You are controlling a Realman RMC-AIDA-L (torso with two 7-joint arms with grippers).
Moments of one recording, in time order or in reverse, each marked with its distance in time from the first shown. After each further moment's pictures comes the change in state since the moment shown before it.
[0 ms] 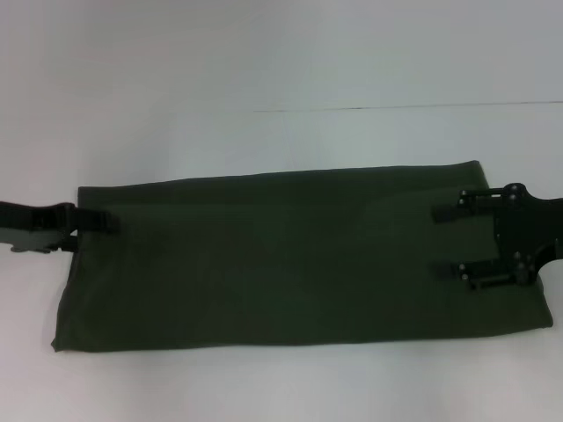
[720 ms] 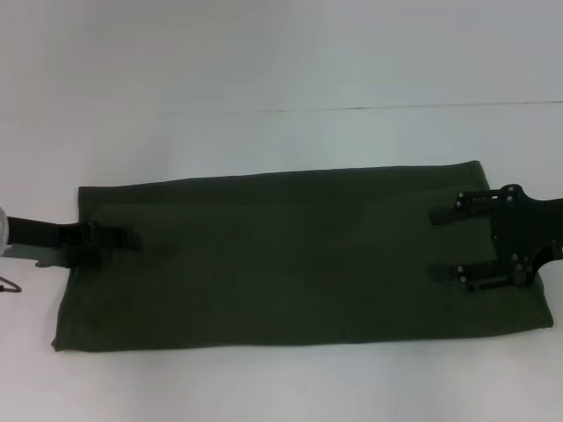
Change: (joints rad) left arm -0.002 -0.034 0.010 -0.058 -0.005 -0.059 0.038; right arm 0.008 0.000 -0.008 0.000 -0.011 0.002 0.004
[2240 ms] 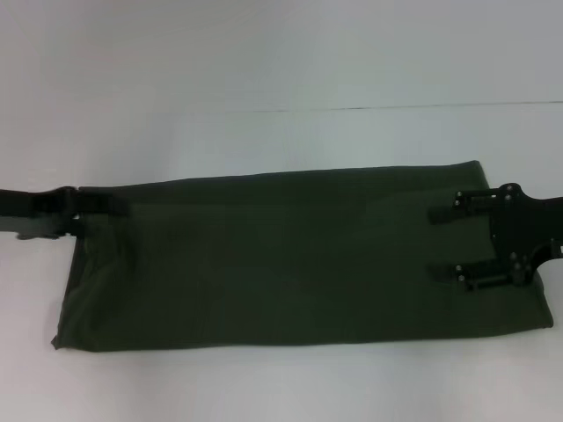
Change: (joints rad) left arm 0.028 0.015 -0.036 0.120 -0.077 0.114 -0.022; right arm 0.003 0.002 0.000 -0.002 0.000 0.000 0.001
